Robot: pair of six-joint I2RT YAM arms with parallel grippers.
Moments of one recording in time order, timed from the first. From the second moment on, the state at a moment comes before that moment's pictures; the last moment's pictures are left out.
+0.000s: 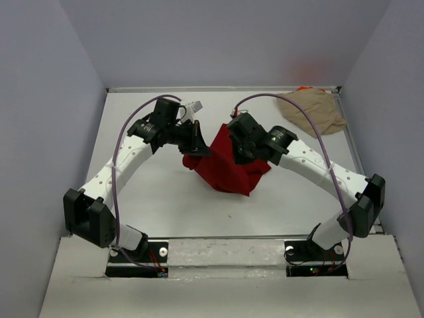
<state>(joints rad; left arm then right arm) -0.45 1.42 1.32 -0.73 0.63 -0.44 0.86 1.53 1.52 -0.92 0.27 0.55</state>
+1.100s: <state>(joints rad) -0.48 1.35 1.34 -0.76 0.44 -0.60 0.65 1.75 1.56 -0.83 0.19 0.50</state>
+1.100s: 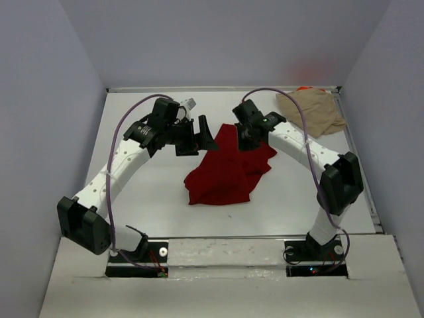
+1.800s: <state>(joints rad) -0.34 1.58 1.41 -0.63 0.45 -0.60 0.48 2.13 1.82 -0.79 0.00 0.38</state>
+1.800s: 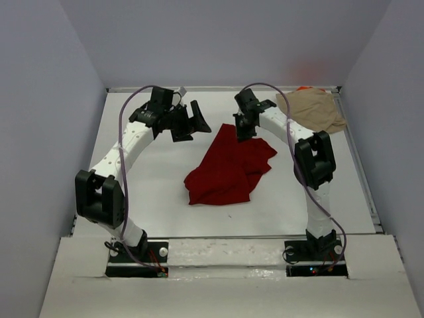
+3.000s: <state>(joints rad) -0.30 1.59 1.47 -0.61 0.53 -0.54 0.43 2.60 2.41 -0.93 -0.42 0.20</state>
